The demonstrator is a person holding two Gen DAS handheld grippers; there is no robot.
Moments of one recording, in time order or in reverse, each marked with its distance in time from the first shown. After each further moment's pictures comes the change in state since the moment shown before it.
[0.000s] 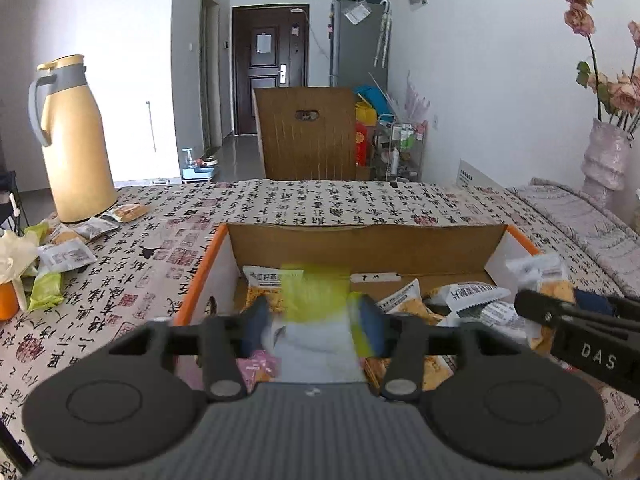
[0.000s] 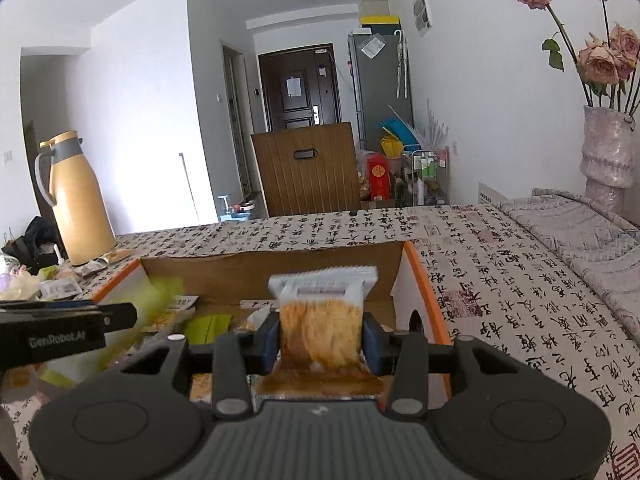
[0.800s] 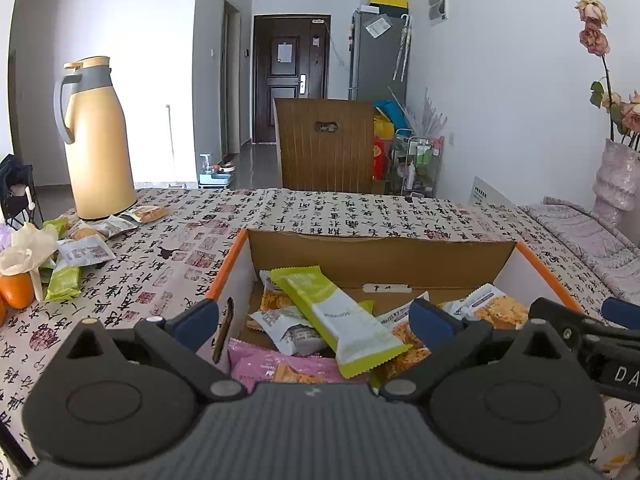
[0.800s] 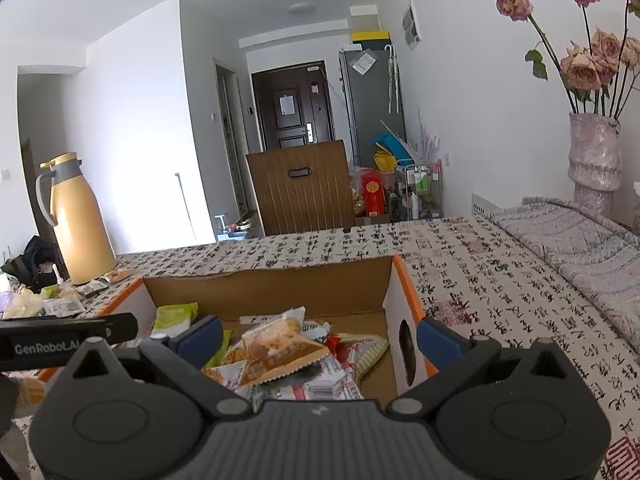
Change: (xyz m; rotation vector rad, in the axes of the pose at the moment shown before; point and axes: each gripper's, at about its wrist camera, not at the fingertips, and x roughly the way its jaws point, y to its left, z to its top) left arm -0.013 0.001 0.001 -0.046 -0.024 0.042; right arm -0.017 -0.005 0.001 0.026 -0.062 -0.009
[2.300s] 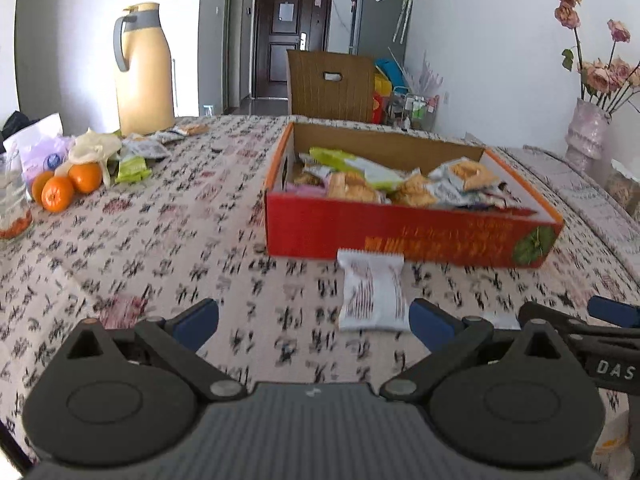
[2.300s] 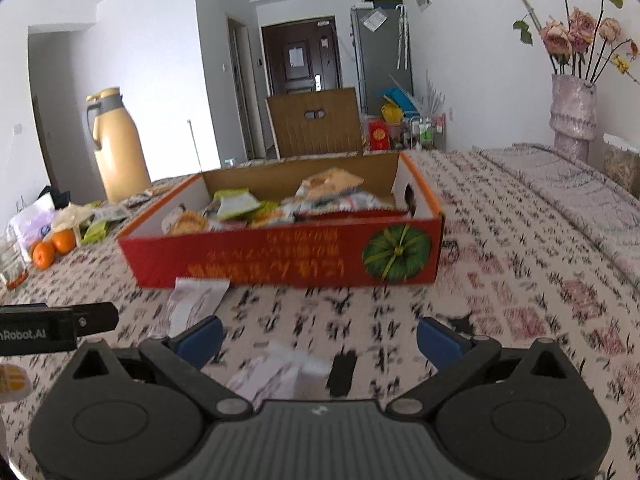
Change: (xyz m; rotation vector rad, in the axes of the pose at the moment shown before) left arm -0.129 0.050 -0.104 -0.020 0.137 -0.034; right arm -0.127 0.039 -0.092 -0.034 0.171 0.011
